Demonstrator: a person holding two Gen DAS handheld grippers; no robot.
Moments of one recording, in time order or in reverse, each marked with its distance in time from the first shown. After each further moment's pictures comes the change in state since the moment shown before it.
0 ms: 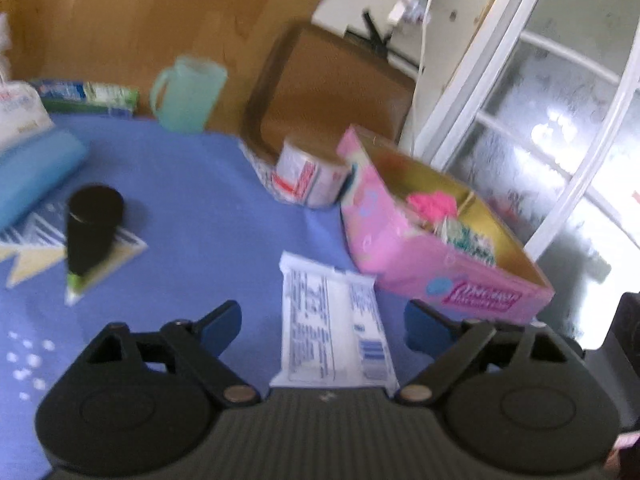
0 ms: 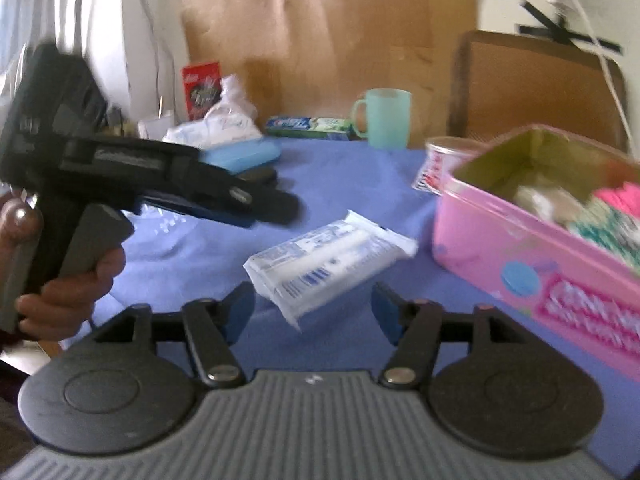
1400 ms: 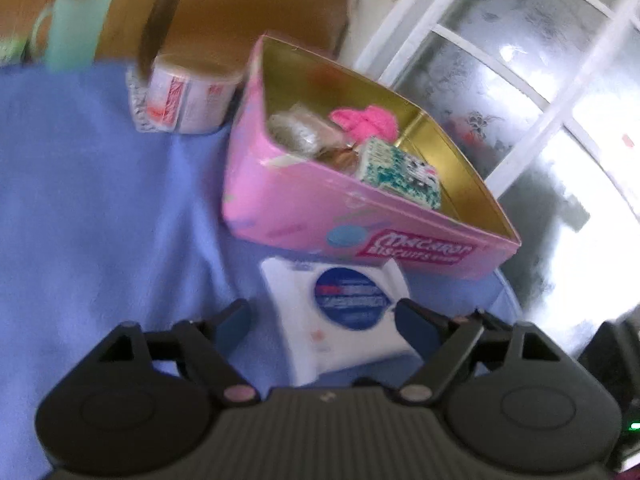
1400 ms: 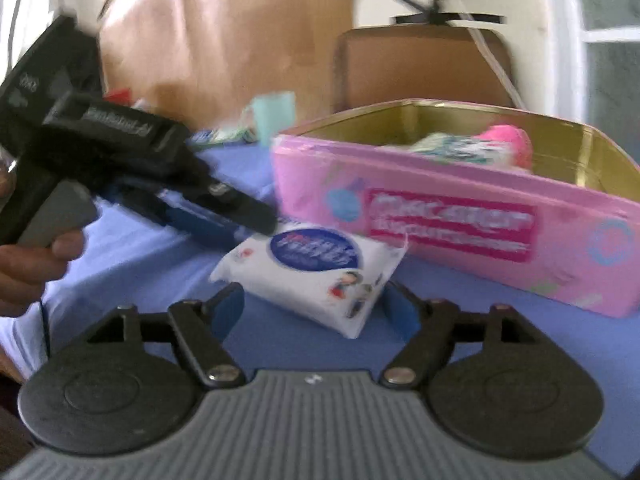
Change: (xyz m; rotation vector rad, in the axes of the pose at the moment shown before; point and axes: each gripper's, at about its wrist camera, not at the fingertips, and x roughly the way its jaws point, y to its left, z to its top) left arm 0.073 -0.082 0.004 0.081 0.236 -0.119; right arm -0.042 -0.054 -0.054 0.129 -0.085 -0.208
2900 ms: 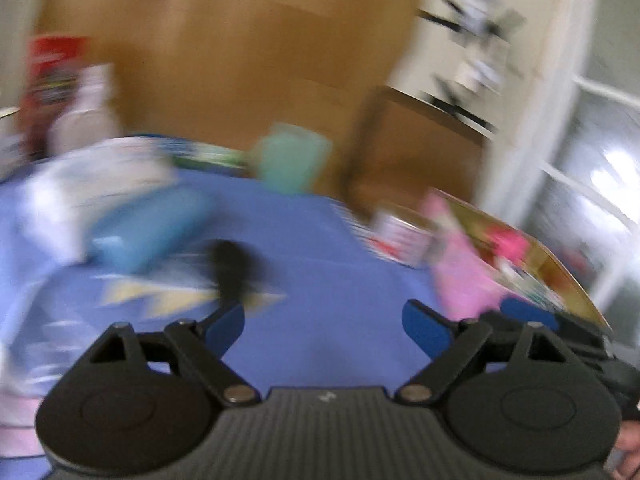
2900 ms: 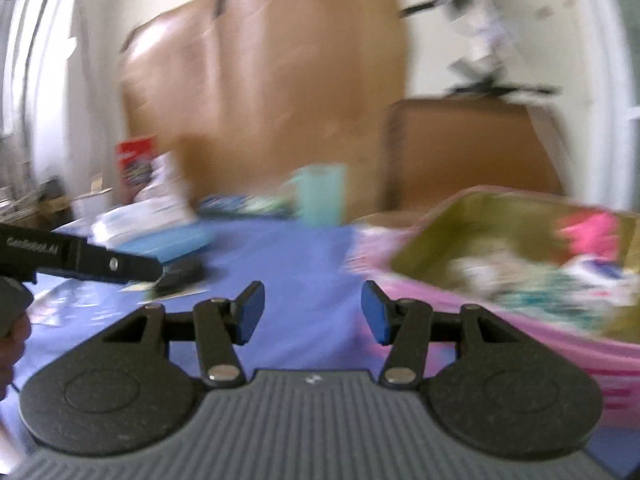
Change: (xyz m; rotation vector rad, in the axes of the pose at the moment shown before) left arm -0.158 0.090 -0.043 -0.167 -0.455 0.404; right arm 0.036 0.062 0.067 -0.021 -0.132 0.073
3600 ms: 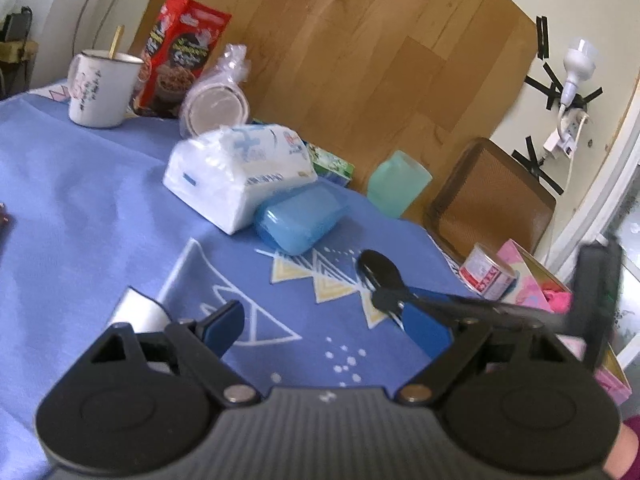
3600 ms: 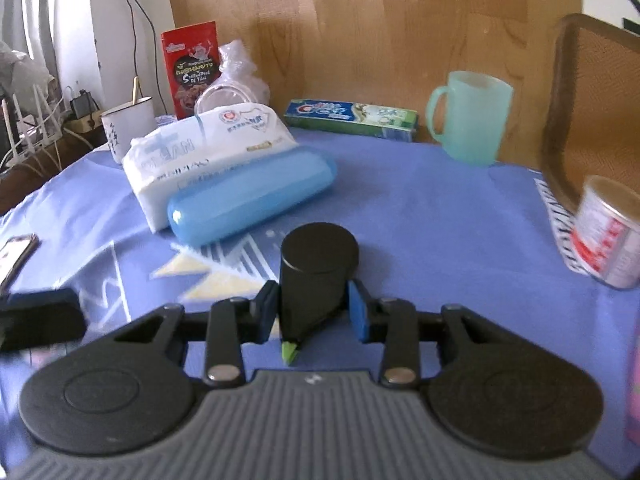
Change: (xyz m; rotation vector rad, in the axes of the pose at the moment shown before) left arm -0.027 0.081 -0.014 -0.182 -0.027 0.073; right arm 0.126 0.096 0.013 -0.059 0.307 0.127
